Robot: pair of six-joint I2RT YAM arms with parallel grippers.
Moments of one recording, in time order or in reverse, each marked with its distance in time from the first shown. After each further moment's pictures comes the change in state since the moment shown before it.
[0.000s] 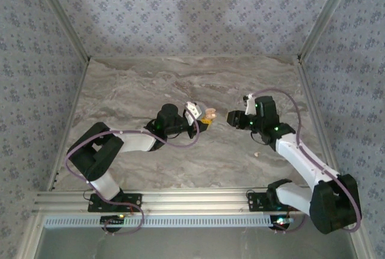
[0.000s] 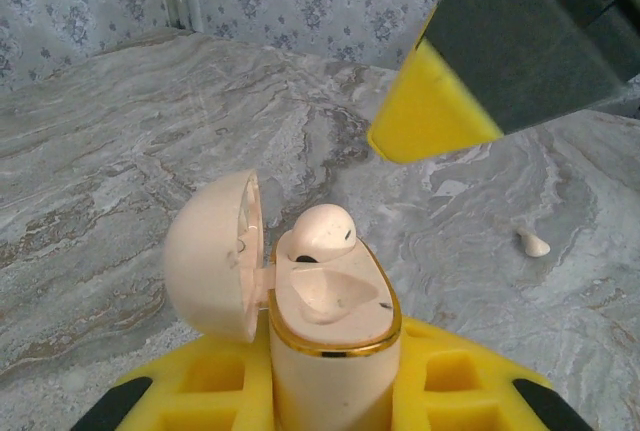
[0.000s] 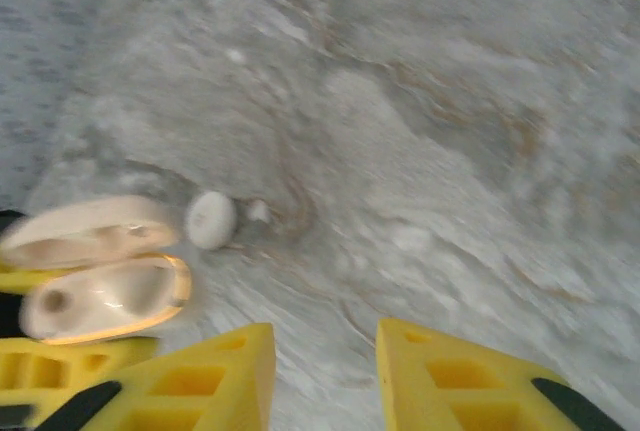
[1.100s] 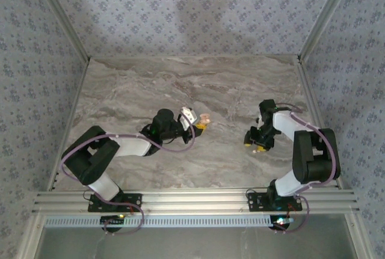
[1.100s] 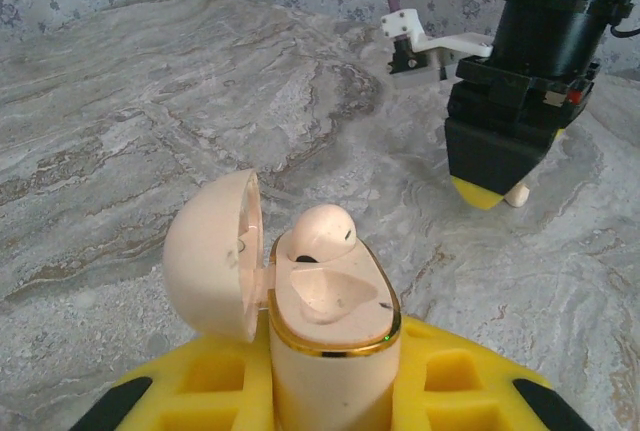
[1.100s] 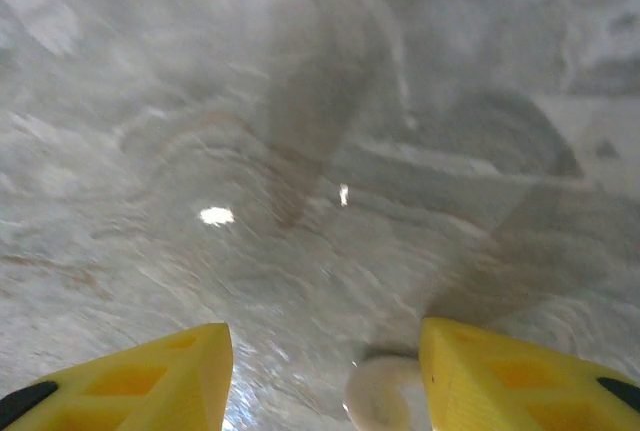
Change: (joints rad) left arm 0.010 -0.056 -0.102 -0.006 -0.022 0.011; right arm -0.211 0.401 0.114 -0.553 0.166 -0.117
